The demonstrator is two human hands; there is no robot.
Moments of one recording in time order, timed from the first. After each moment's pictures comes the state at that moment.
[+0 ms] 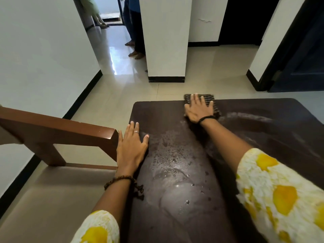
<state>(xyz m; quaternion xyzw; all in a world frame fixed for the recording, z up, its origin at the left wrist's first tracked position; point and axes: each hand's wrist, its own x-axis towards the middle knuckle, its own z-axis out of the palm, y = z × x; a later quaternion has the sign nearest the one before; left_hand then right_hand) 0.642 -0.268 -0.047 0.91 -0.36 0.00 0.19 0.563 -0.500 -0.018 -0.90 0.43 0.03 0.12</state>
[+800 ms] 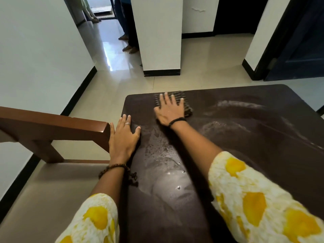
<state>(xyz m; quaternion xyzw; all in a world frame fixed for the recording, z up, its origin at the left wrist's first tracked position) 0.643 -0.268 -0.047 0.91 -0.36 0.00 0.20 0.580 -0.428 -0.019 -0.93 0.36 0.01 0.11</state>
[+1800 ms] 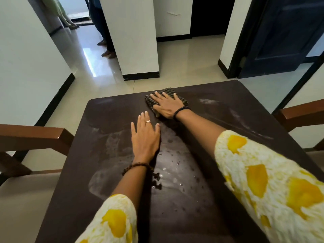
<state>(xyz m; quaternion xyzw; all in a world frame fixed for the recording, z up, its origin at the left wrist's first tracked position) 0.497 -0.374 -0.048 0.89 -0.41 -0.02 0.19 0.480 -0.523 -0.013 -0.96 0.27 0.06 0.10</state>
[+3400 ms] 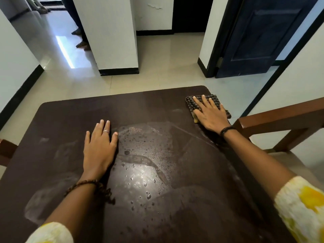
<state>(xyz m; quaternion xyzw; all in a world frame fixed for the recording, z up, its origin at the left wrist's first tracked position) 0.492 -0.382 -0.043 0.89 -0.41 -0.01 0.19 0.265 -0.632 -0.019 -0.88 0.47 0.01 0.08</state>
